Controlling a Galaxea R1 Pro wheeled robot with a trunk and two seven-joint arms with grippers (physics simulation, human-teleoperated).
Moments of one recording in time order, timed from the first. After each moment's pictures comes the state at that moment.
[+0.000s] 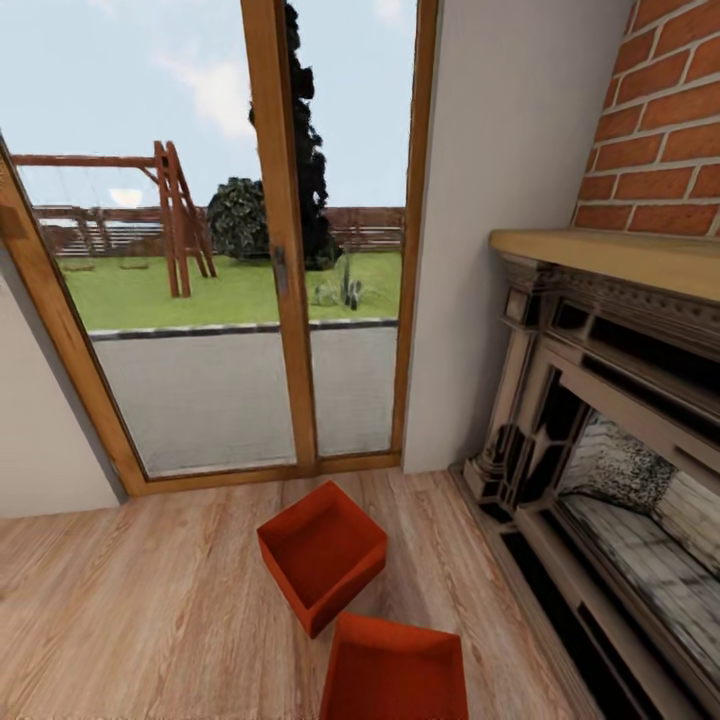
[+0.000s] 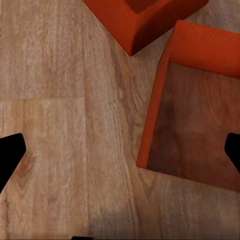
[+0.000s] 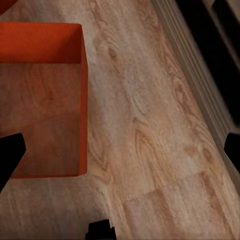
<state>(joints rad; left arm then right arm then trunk) -0.32 -0.09 -0.09 -0.06 0.13 -0.40 0.09 0.02 -0.07 0.00 -0.54 -0.16 -0.26 -0.09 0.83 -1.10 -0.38</state>
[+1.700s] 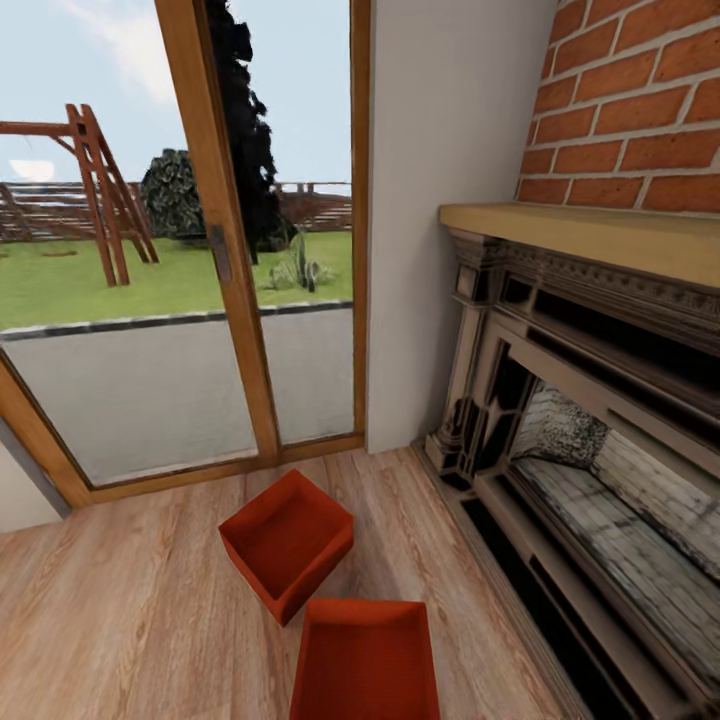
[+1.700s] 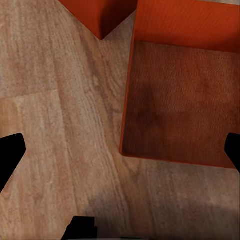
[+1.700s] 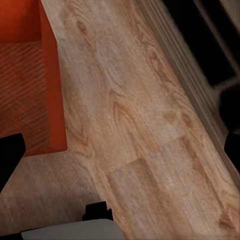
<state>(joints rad) -0.32 -0.09 -0.09 -0.05 0.13 -0.40 0.09 0.02 -0.07 0.01 -0.54 -0.15 -0.26 -0.10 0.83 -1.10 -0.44</state>
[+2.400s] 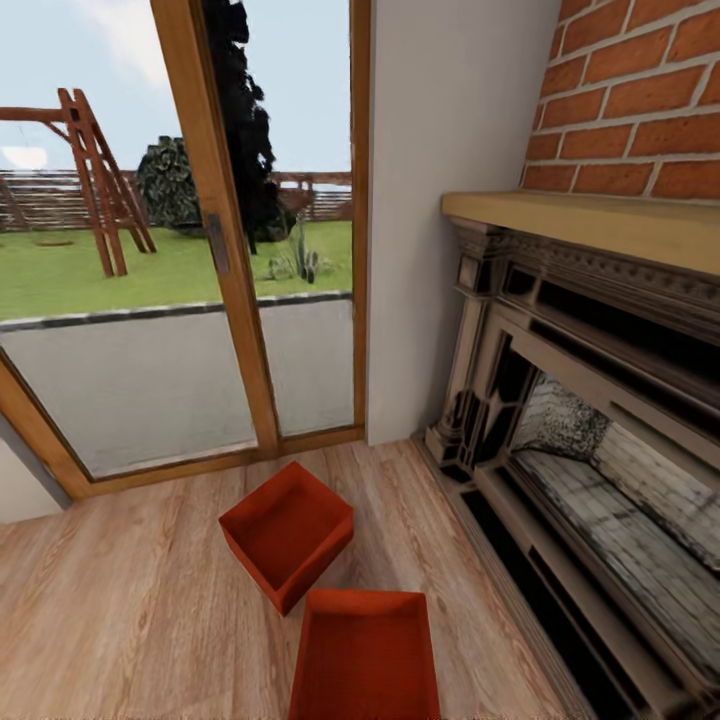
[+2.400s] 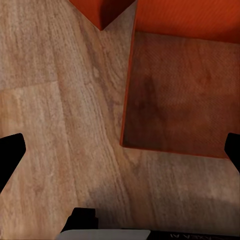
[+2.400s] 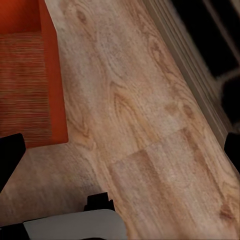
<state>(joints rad) -0.32 -0.09 -0.09 -0.05 0.13 -0.40 0.09 0.02 -0.06 0.01 -0.54 -0.16 -0.26 -0.10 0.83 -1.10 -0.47</state>
